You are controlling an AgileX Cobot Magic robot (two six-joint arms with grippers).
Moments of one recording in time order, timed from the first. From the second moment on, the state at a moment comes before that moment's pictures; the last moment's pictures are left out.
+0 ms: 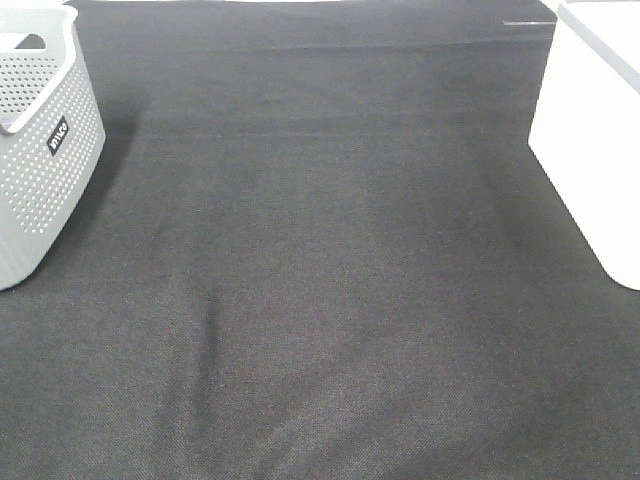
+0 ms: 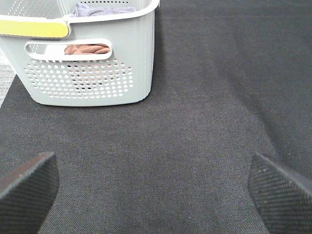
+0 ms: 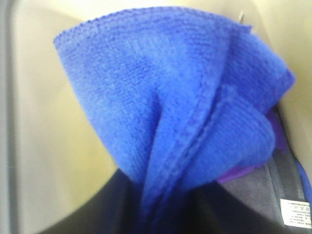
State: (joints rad) left arm 0.01 -0.01 -0.50 -0.05 1.05 0.01; right arm -0.40 1.96 -1.87 0.34 1.02 -0.24
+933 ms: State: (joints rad) left arm 0.01 -0.01 -0.50 -0.05 1.05 0.01; right arm -0.03 1.85 -1.95 0.05 1.21 -0.05
